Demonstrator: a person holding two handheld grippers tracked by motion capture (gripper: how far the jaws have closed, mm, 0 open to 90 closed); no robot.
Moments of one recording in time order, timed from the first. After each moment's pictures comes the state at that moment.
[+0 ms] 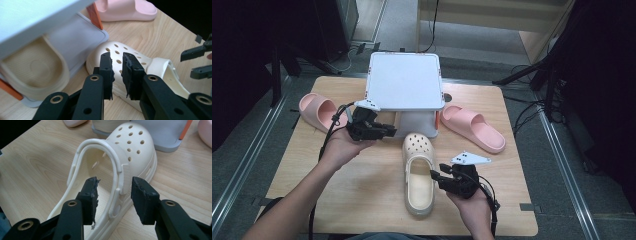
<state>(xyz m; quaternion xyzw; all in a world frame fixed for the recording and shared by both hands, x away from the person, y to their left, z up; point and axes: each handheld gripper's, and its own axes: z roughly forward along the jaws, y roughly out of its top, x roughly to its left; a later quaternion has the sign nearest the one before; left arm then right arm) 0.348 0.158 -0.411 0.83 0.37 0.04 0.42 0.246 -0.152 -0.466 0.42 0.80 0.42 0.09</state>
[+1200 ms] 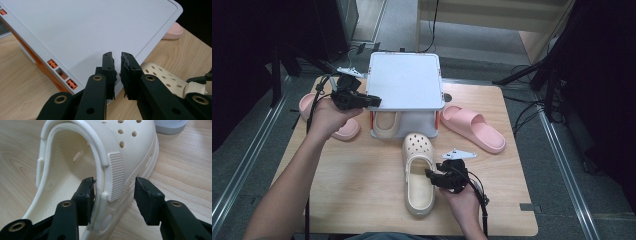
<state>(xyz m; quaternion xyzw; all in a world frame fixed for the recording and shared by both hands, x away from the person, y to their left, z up) 0.407 0.201 -0.381 0.81 0.40 0.08 0.42 0.272 -0.134 -0.500 0.45 0.80 0.38 0.08</state>
